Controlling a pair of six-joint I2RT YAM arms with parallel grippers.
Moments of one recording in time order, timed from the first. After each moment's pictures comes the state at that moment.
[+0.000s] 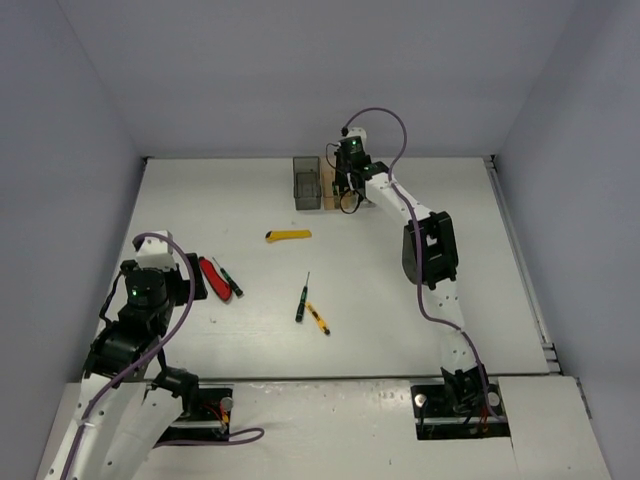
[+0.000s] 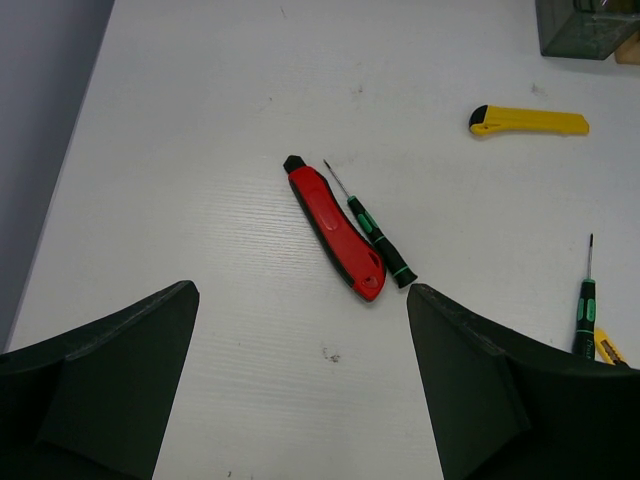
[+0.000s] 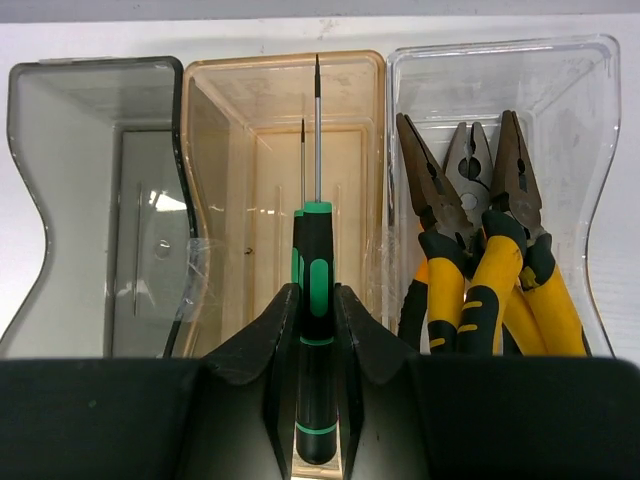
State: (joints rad) left arm -0.27 0.52 0.76 -0.70 -0.34 -0.19; right arm 0.41 2.48 2.18 -0.35 0.17 0.31
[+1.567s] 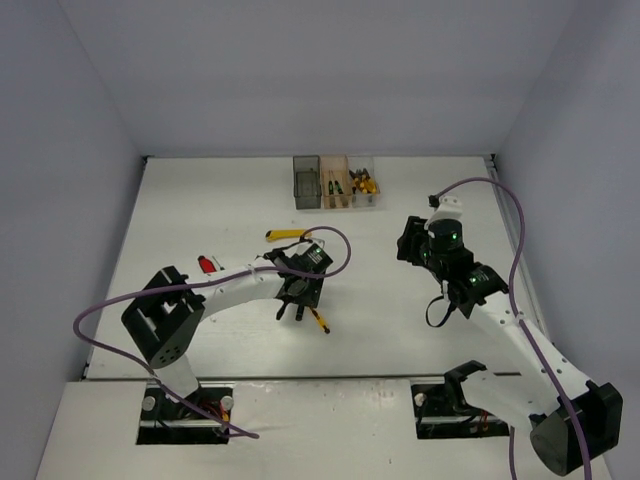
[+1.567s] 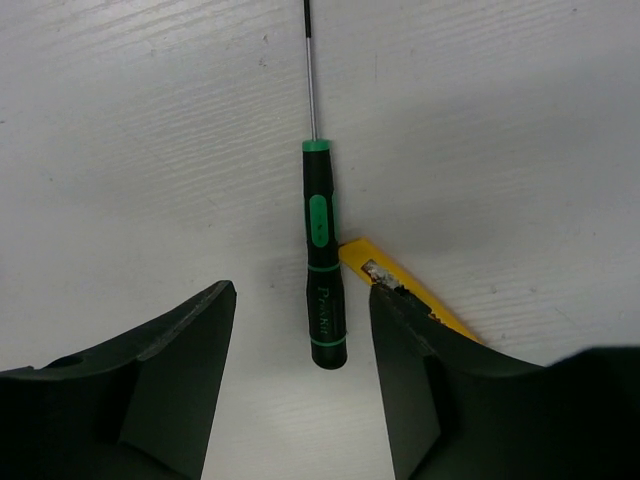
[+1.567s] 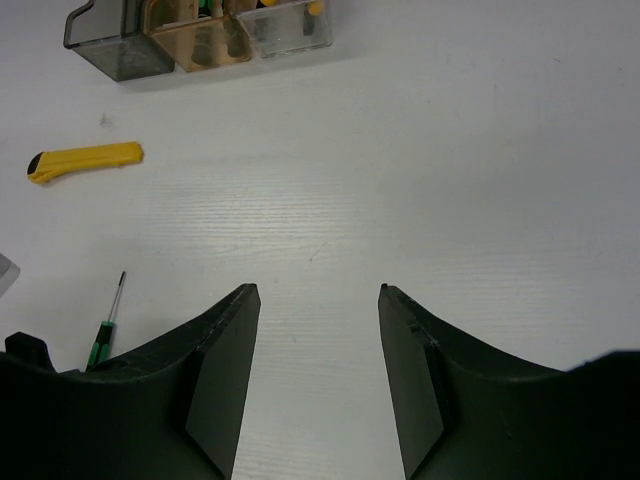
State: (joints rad) left arm -0.87 1.69 1.11 -0.62 -0.26 -0.58; right arm 0.40 0.98 0.76 -0.30 0.21 0.37
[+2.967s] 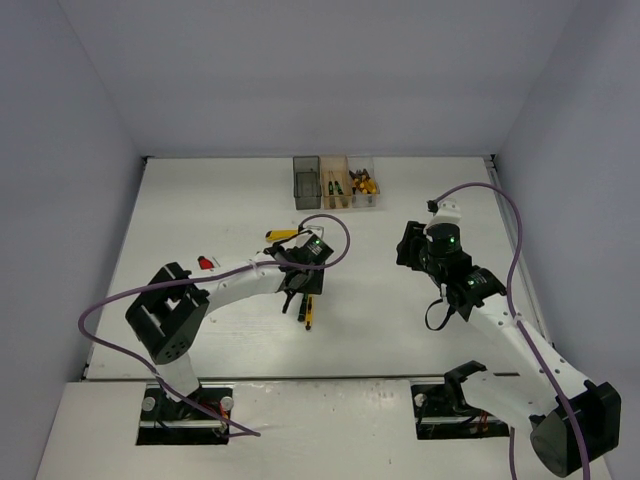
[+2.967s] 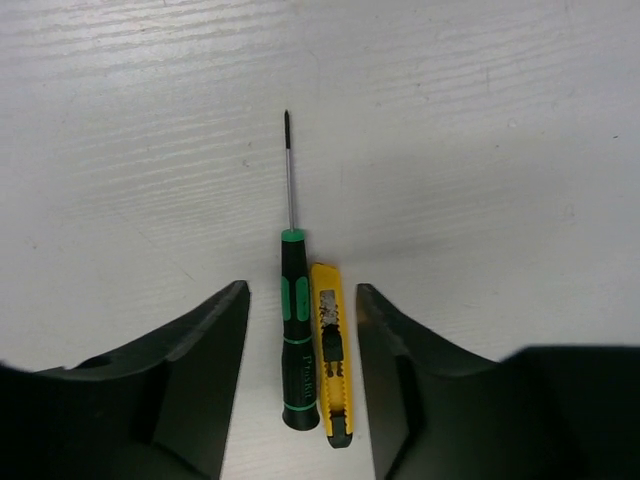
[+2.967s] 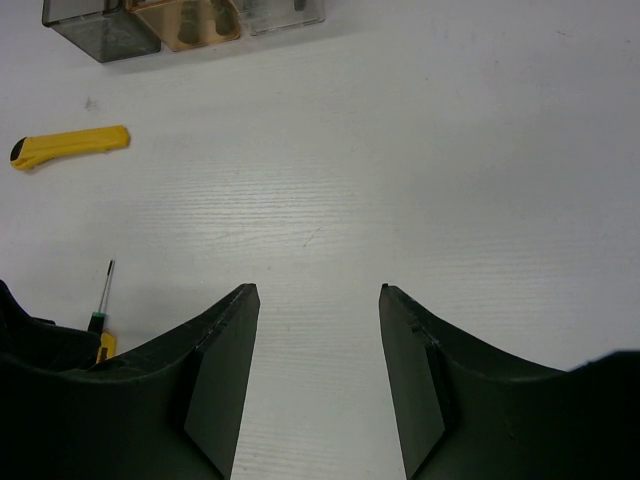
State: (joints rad) left arm -0.83 1.72 1.14 -0.51 -0.27 -0.64; right arm 0.40 0.97 0.73 -0.30 0.21 0.38
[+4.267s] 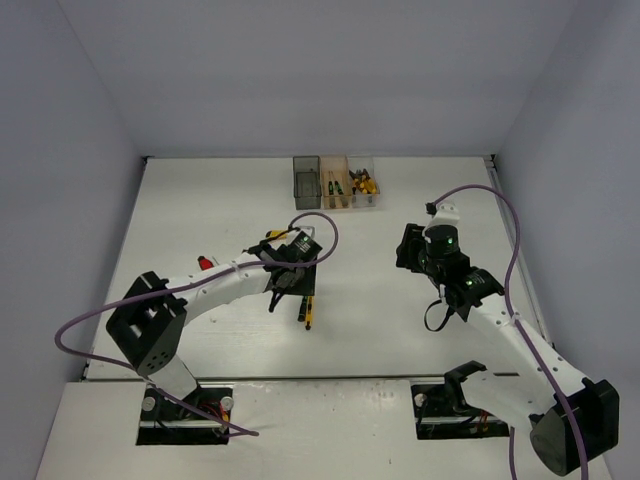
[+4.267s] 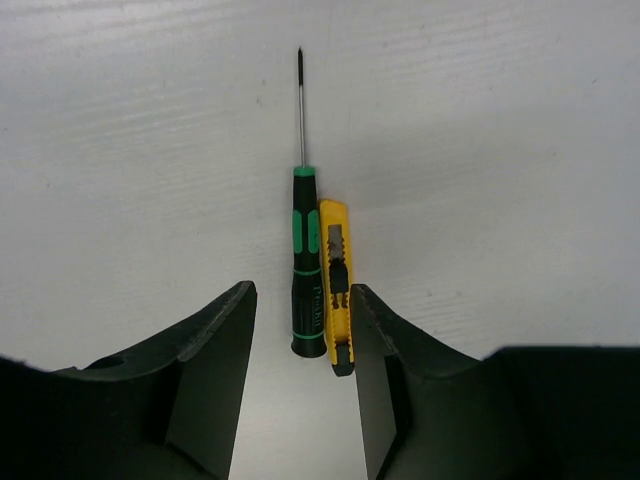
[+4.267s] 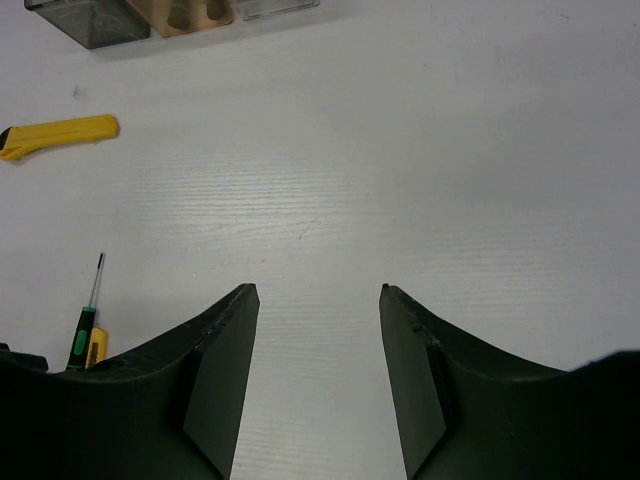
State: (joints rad) left arm -0.80 1.61 1.13 -0.59 -0.18 -0.66; right arm 0.40 0.98 0.71 -0.30 0.21 0.38
